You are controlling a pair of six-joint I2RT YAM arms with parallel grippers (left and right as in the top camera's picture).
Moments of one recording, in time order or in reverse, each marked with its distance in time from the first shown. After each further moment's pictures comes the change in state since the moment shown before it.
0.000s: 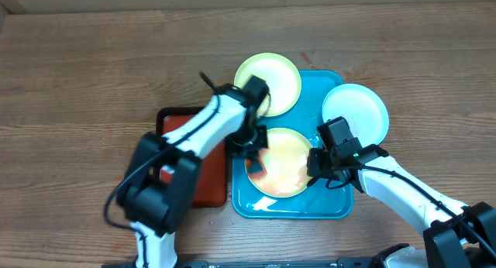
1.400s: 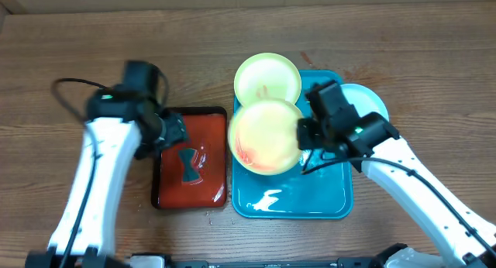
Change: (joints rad) left arm 0.472 -0.513 -0.056 -0.256 -0.204 0.148; right arm 0.114 -0.054 0.454 -0.347 0.117 -0.127
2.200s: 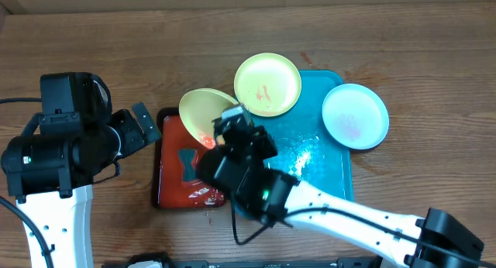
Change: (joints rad) left arm 0.134 -0.251 0.224 -0.180 0.023 0.005; right arm 0.592 0.196 0.028 0.443 0.978 -0.076
